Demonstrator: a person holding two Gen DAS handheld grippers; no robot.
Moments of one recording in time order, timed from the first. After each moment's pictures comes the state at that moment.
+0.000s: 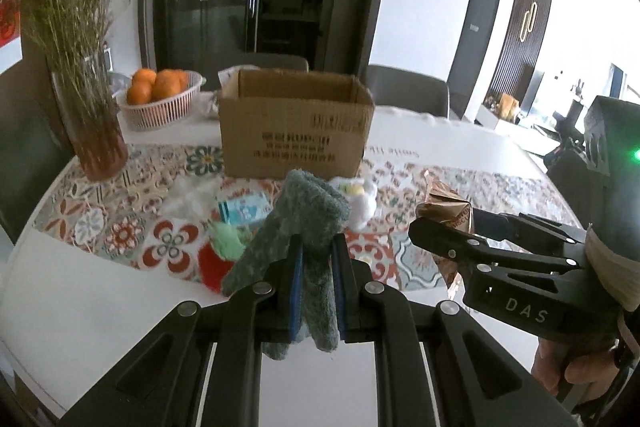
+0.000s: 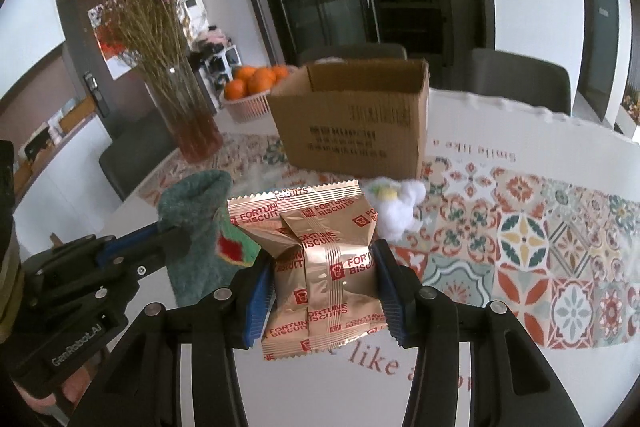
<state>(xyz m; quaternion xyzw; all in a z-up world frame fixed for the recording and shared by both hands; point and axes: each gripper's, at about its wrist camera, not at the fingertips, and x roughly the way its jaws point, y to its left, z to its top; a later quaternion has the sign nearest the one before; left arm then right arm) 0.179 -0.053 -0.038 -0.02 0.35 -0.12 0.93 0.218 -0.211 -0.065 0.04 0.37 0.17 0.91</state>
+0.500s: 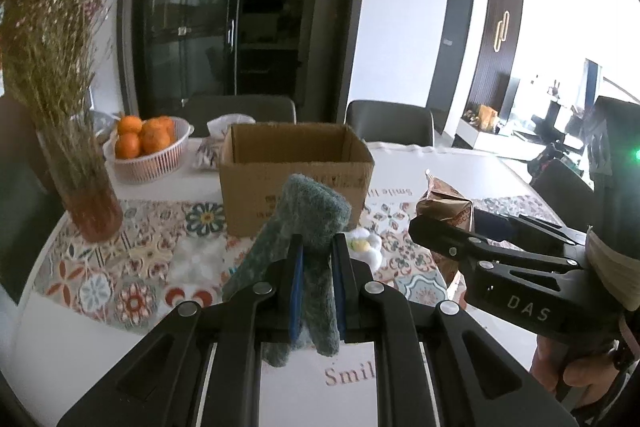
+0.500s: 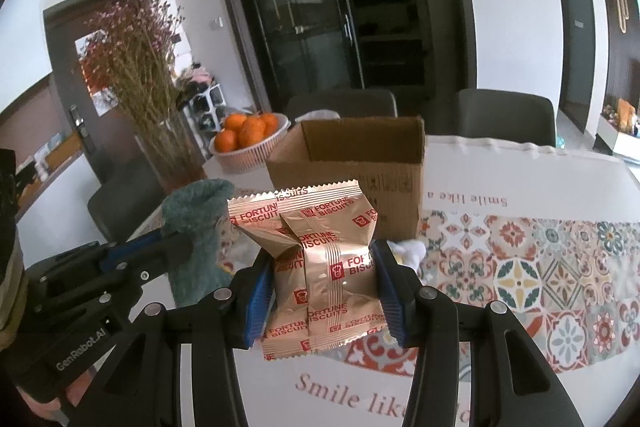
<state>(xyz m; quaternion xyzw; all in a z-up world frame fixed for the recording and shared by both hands) 0.217 -0.025 -0.001 0.00 0.30 -0.16 0.94 0.241 -0.182 -0.019 0.06 0.32 0.12 0.94</state>
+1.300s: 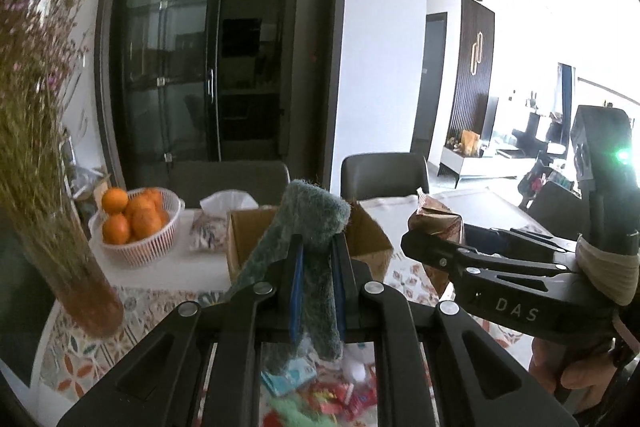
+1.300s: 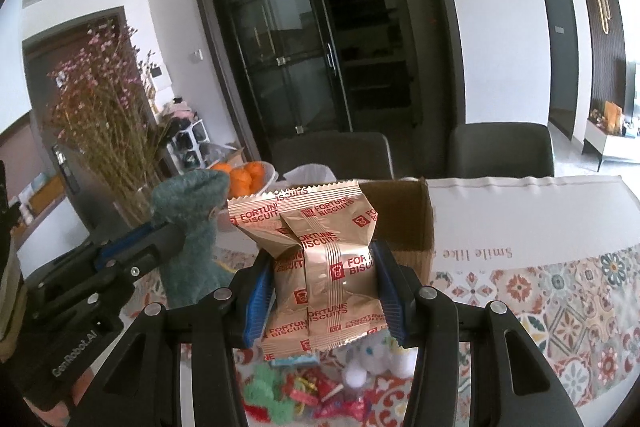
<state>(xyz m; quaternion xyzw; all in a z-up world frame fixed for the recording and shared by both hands) 0.299 -0.003 0.046 0.02 0.22 -0.20 0.95 0.320 -0.165 0.026 0.08 0.28 0.09 0.95</state>
